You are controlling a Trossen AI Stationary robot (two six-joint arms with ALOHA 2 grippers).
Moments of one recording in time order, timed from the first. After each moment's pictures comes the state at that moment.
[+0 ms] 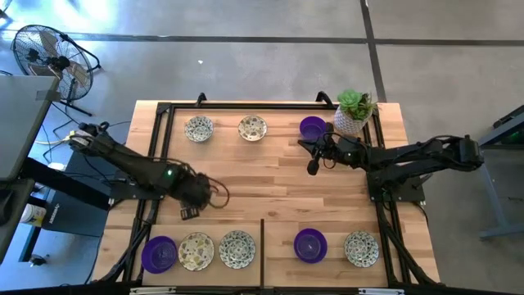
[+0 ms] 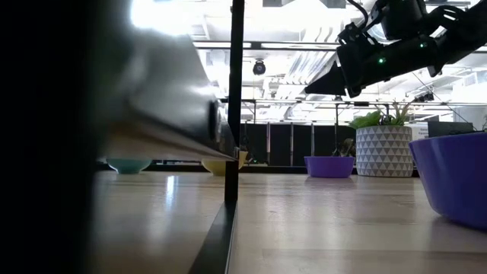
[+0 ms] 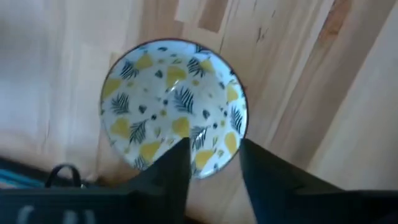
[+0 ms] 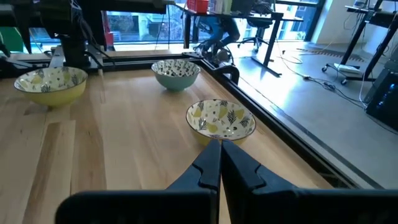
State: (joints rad) left arm -0.42 1.29 1.01 -1.23 -0.14 -0.71; right arm -0.20 1.15 0.36 0.61 0.23 -0.03
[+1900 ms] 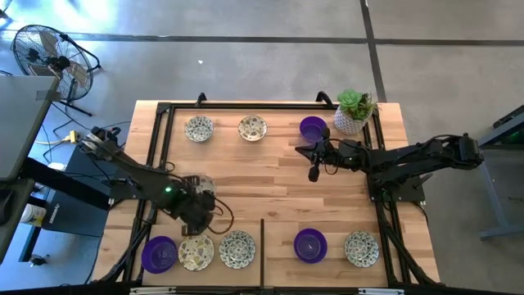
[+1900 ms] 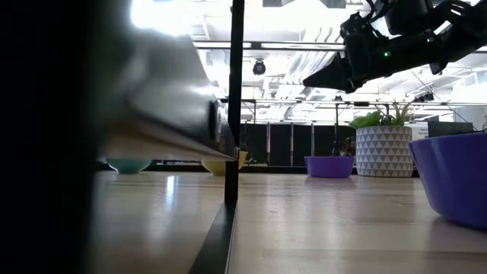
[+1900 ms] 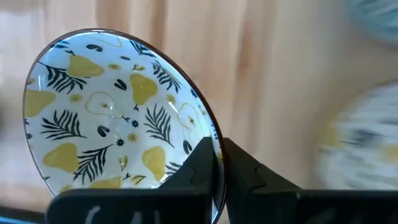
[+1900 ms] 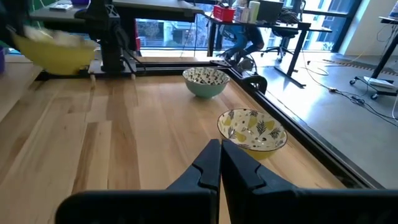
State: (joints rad) left arm -0.59 1.43 1.27 -1.28 -0.20 -0.67; right arm -0.13 1.15 0.36 0.63 0.19 -0.05
